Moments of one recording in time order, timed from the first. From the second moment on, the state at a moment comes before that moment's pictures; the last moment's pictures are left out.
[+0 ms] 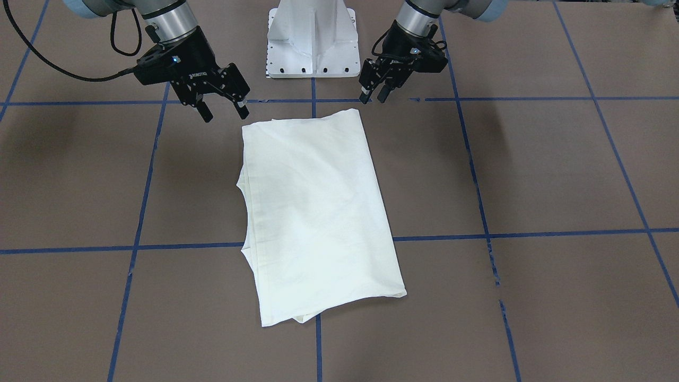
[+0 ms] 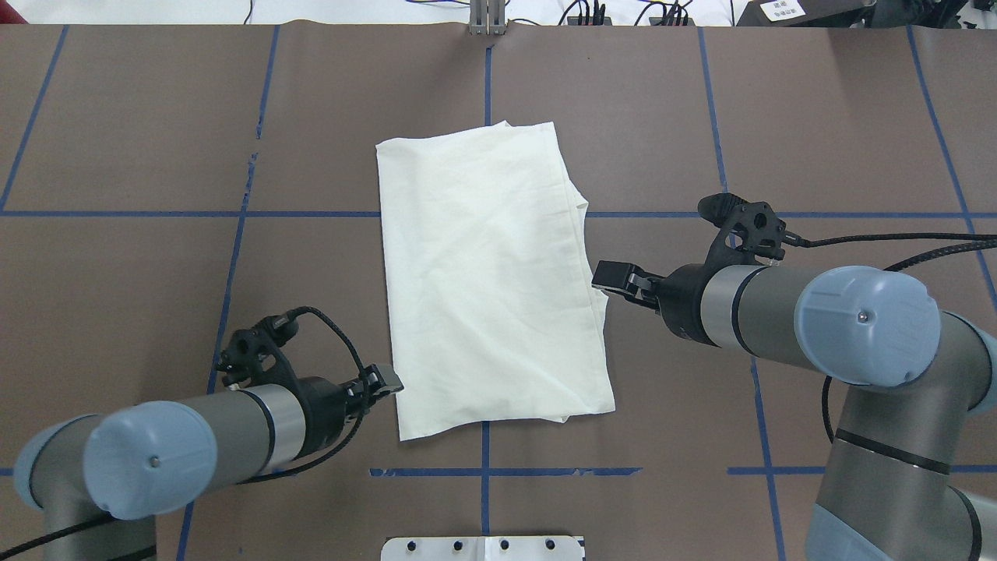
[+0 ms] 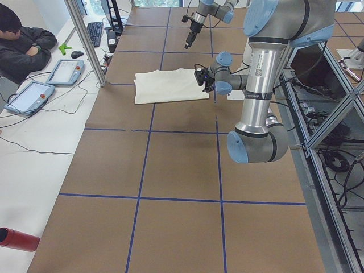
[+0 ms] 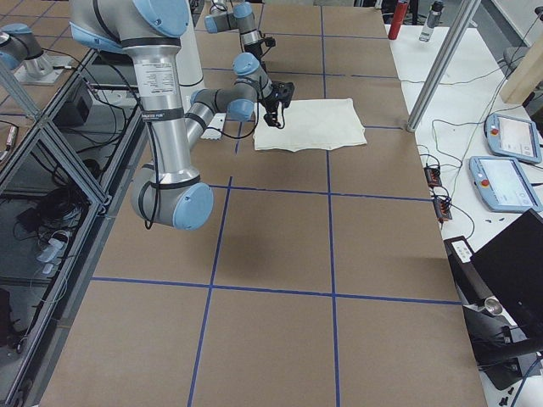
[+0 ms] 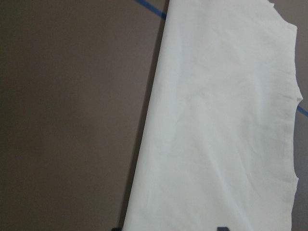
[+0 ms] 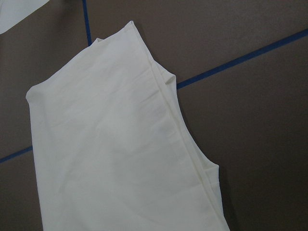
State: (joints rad) left arm -0.20 -1.81 -2.05 -2.04 -1.45 -1.97; right arm 0.46 -1.36 2.15 -1.22 1.58 1.63
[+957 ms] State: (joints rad) left arm -0.15 -1.87 -1.90 -2.06 -1.41 -2.04; right arm 0.46 -1.36 2.15 -1.22 1.58 1.65
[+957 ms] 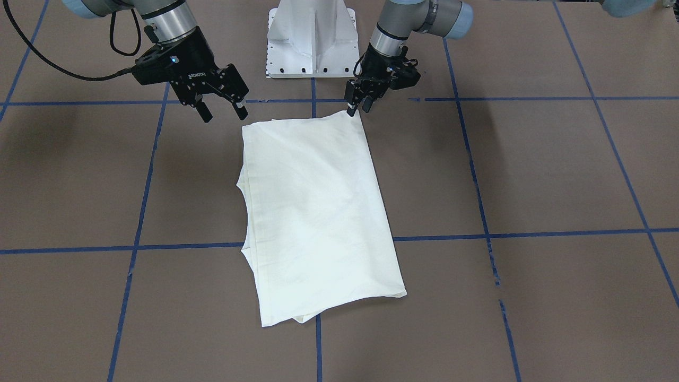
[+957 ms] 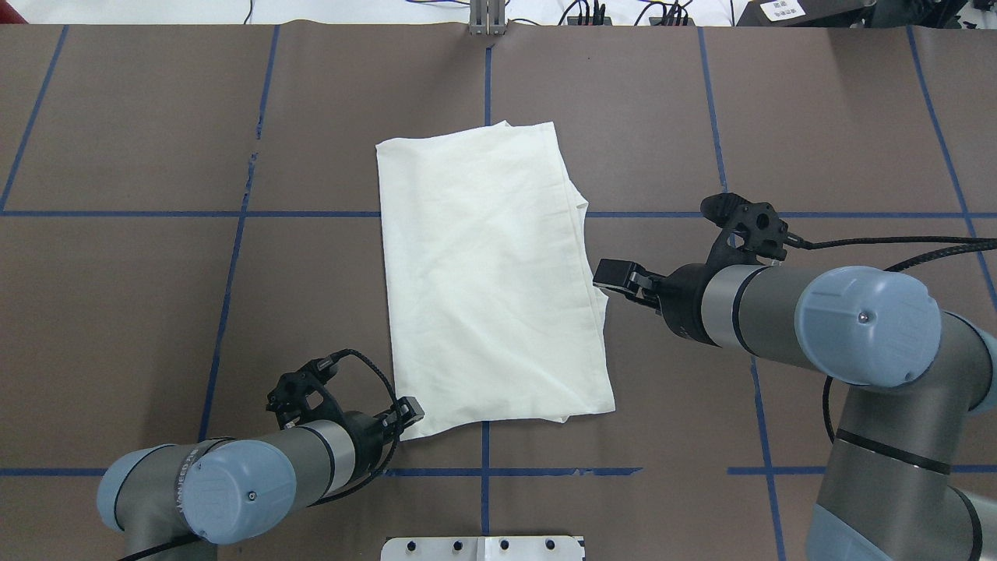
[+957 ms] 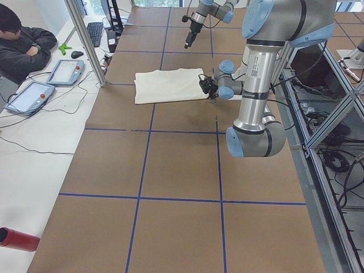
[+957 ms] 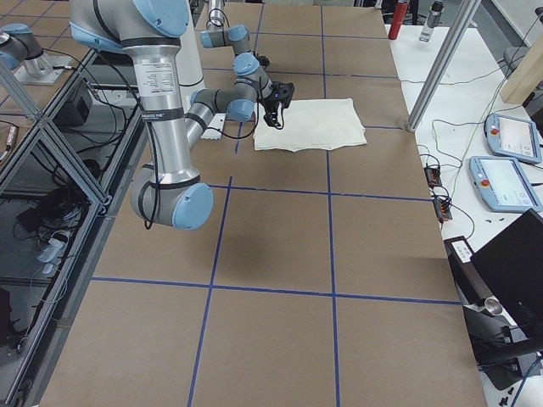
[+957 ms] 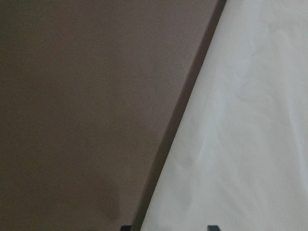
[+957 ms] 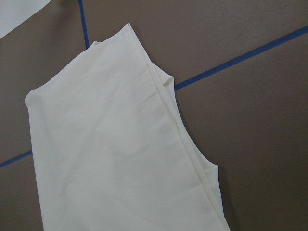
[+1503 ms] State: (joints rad) left arm -0.14 -1.87 -1.90 -2.06 -1.41 -2.04; right arm 0.46 -1.36 2.15 -1.22 1.57 1.65
